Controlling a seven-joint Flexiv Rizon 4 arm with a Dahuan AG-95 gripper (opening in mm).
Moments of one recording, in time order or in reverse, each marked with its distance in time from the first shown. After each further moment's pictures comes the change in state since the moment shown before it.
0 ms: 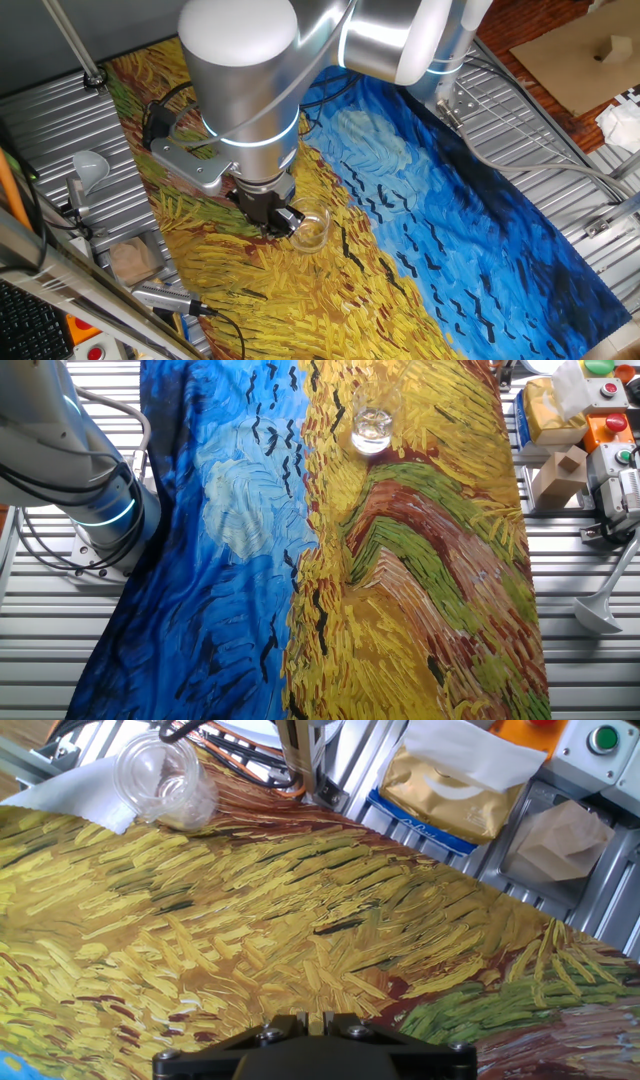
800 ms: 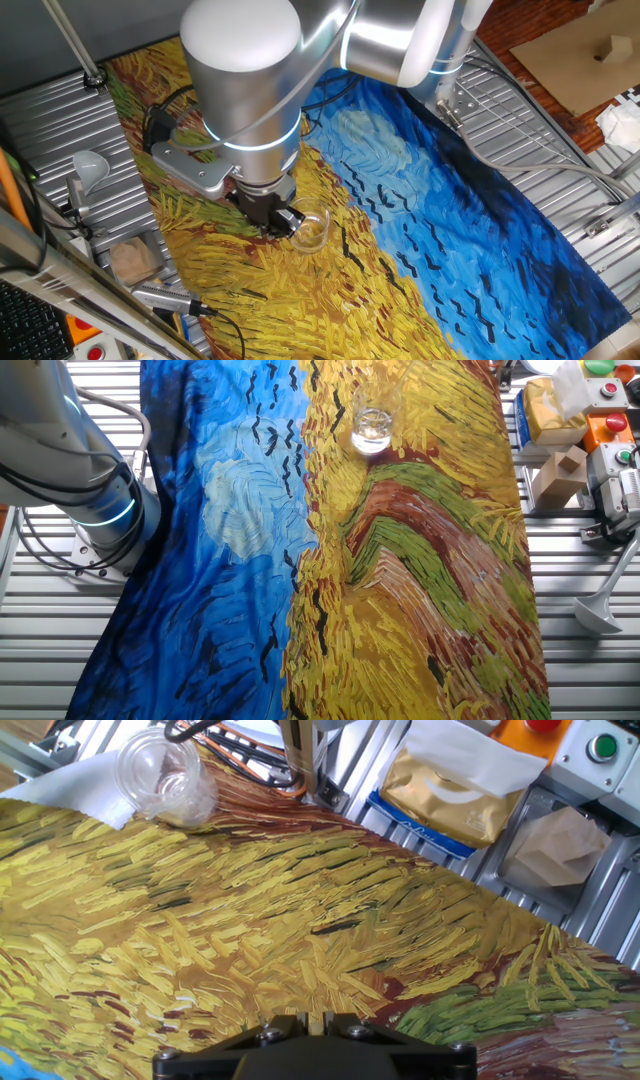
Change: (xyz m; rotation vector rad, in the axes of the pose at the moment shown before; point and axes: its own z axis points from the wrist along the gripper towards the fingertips) arm 0.001 -0.001 0.000 0.017 0.010 -0.018
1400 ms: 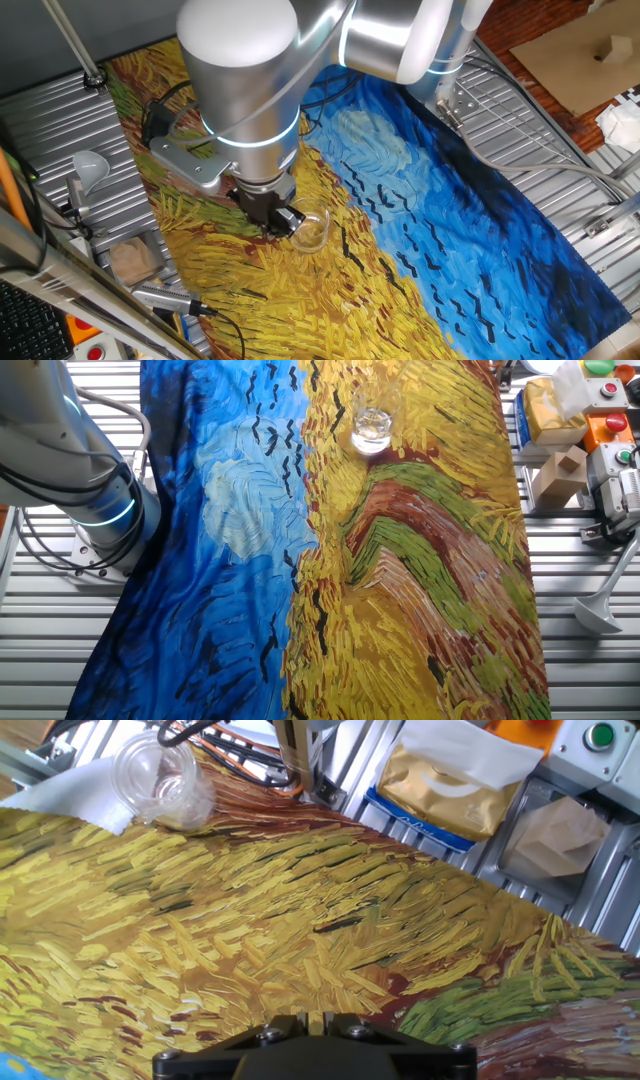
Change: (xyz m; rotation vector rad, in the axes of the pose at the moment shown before) arm -0.001 0.002 -0.002 -0.019 -0.016 0.038
